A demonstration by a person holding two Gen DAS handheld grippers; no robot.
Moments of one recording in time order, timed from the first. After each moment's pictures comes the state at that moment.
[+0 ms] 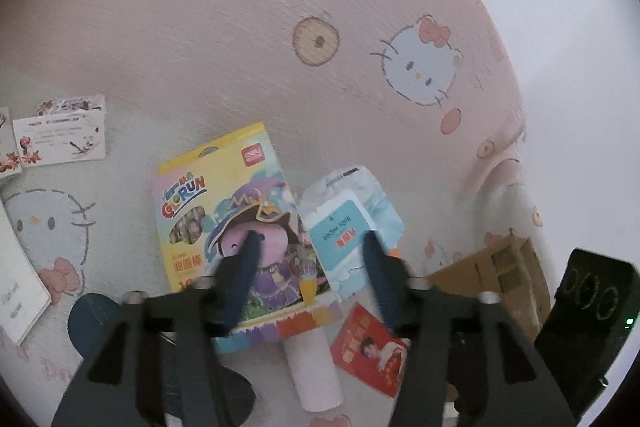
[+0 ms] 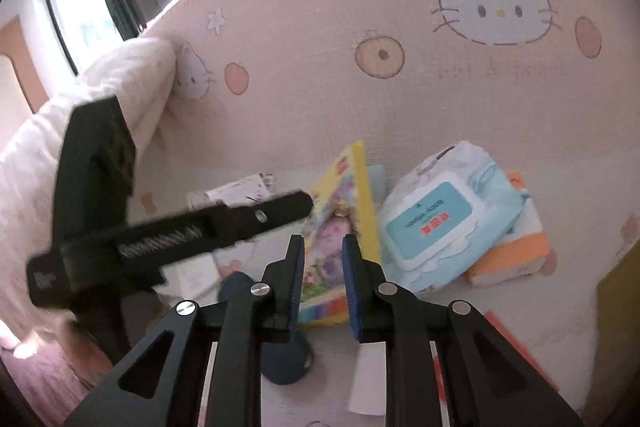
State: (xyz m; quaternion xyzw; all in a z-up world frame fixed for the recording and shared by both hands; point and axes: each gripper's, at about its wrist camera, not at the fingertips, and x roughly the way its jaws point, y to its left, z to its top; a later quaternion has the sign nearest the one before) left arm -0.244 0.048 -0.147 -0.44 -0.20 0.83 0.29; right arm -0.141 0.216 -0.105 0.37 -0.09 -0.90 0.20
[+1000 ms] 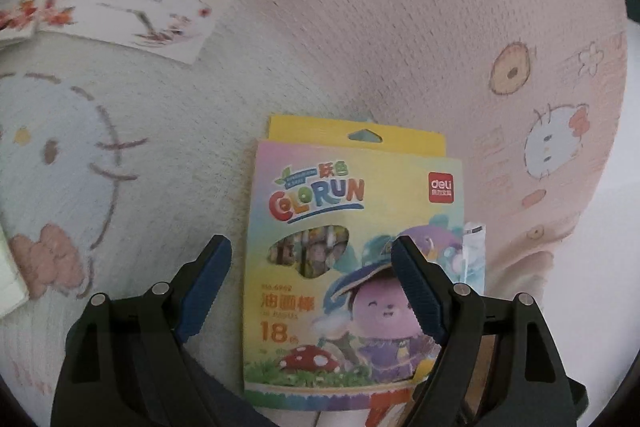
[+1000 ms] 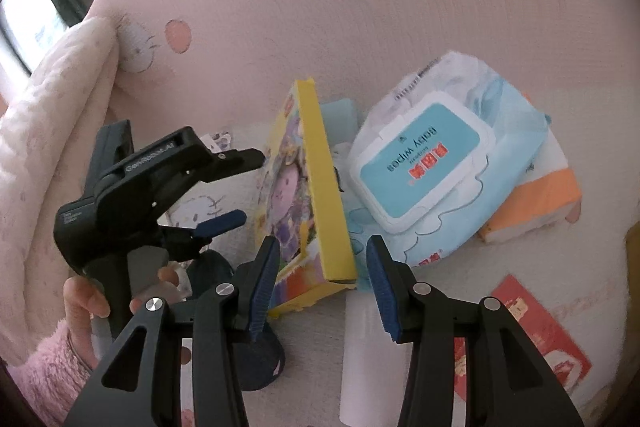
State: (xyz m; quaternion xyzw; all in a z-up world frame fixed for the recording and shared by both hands) left arm -0.313 -0.008 -0.250 -0.56 -0.34 0.73 0.18; right arm -0.177 0.217 -0.170 0.47 -0.14 -0.86 0.16
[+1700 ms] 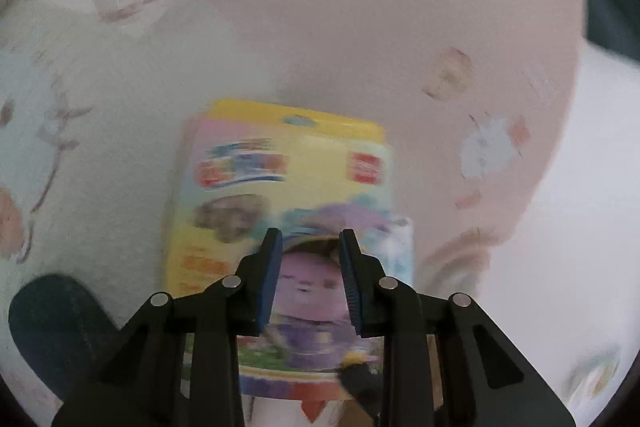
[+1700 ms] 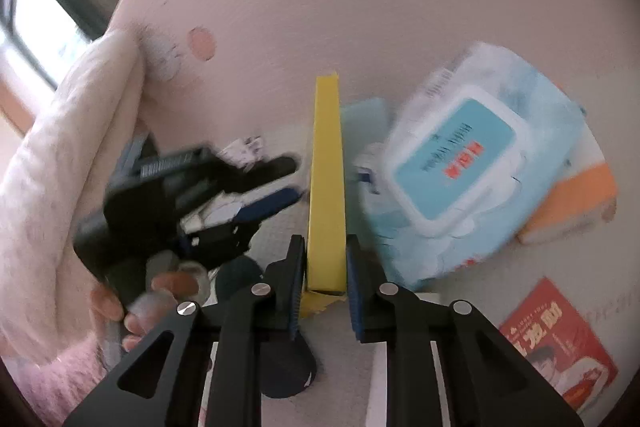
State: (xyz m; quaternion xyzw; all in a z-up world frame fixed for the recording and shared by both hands) left arm -0.291 -0.015 -0.229 -0.52 -0.41 0.70 0.26; right arm -0.176 0.210 -0.165 0.45 -0.16 -0.85 0.21
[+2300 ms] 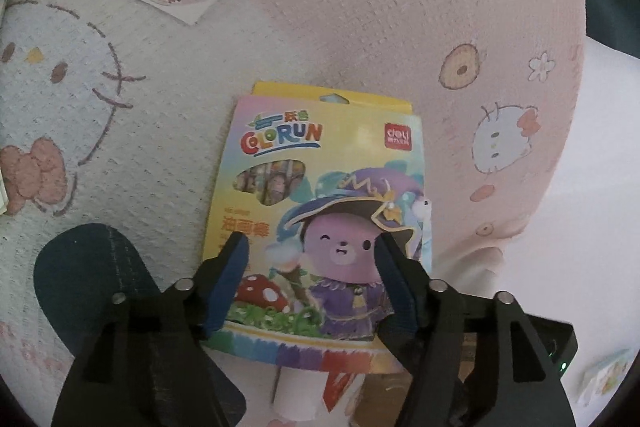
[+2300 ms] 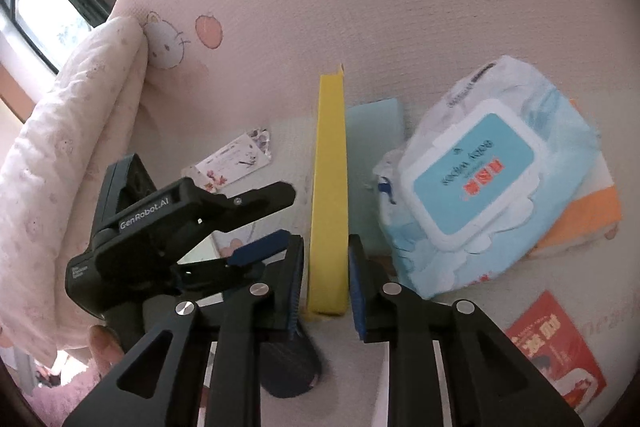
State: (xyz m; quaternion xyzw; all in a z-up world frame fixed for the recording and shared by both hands) left arm -0.258 -0.036 -0.244 -0.53 -0.42 0.70 0.22; right arm -0.194 0.196 -0.159 0.48 -0.15 -0.83 0.23
